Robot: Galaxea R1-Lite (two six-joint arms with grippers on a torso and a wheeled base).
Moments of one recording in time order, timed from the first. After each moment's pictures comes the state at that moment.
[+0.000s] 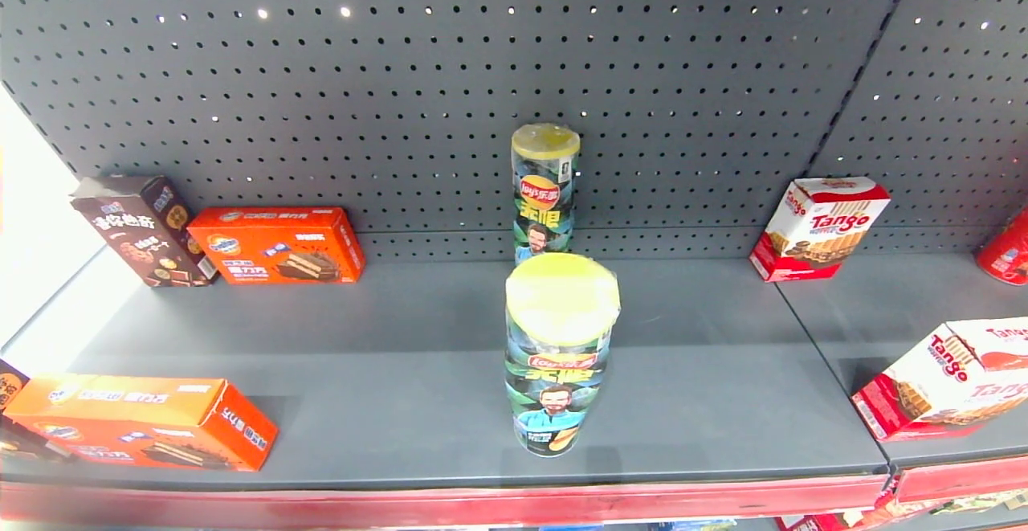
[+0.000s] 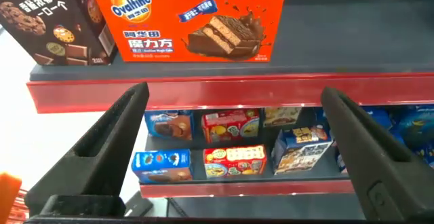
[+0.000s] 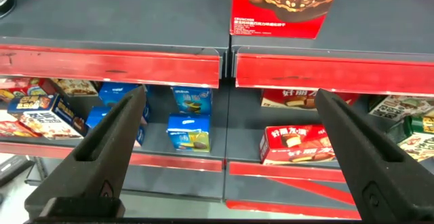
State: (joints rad) left arm 0.00 0.00 0.00 0.01 0.00 0.00; right arm 0.11 0.09 0.00 0.00 -0.01 0.00
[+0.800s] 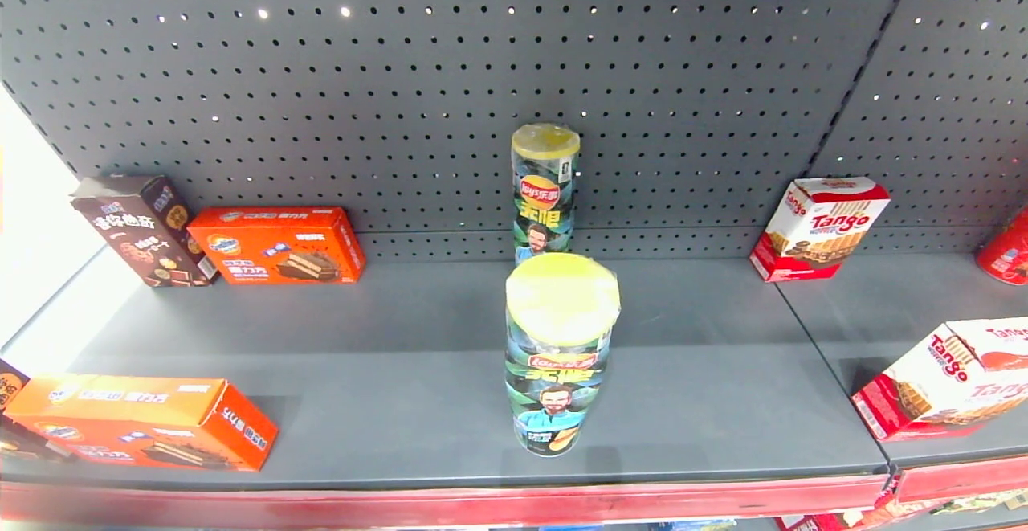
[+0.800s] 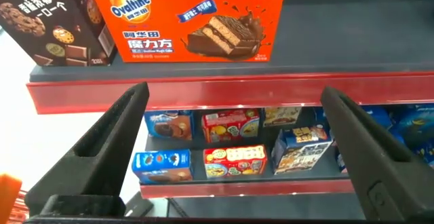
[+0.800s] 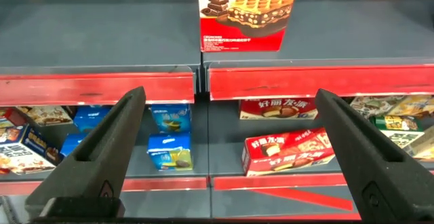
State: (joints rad) left arm 0.00 0.00 0.00 0.00 0.00 0.00; right arm 0.00 0.01 0.00 0.00 -0.01 0.00
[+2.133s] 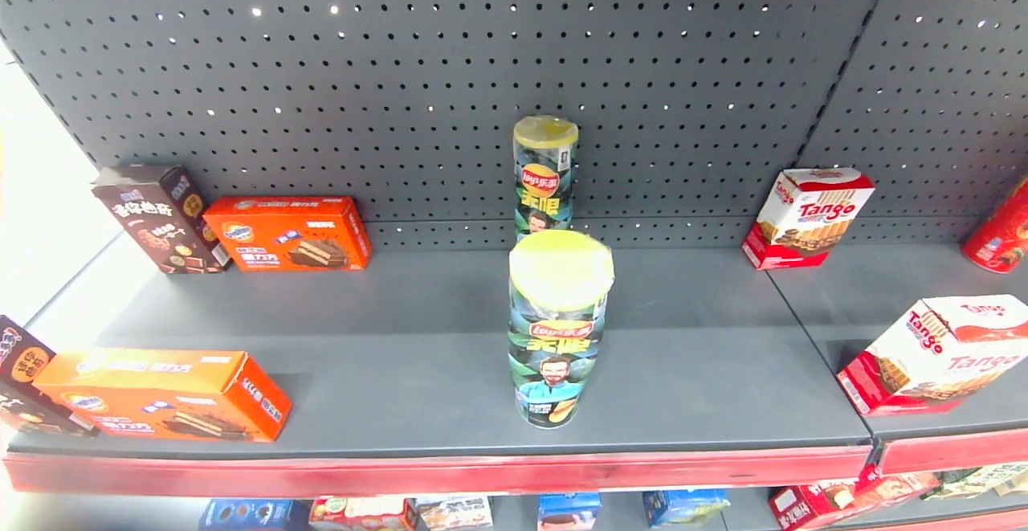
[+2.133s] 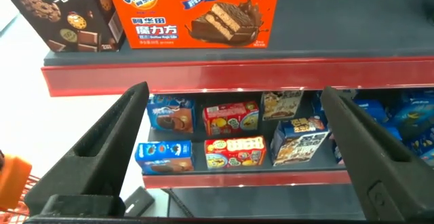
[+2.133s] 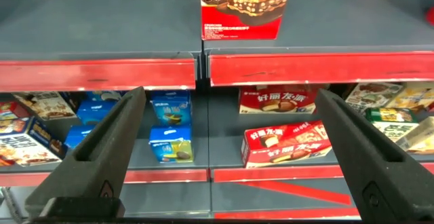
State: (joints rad) left arm 0.00 0.00 0.00 0.00 0.00 0.00; right arm 0.00 0.00 0.00 0.00 -0.01 0.00
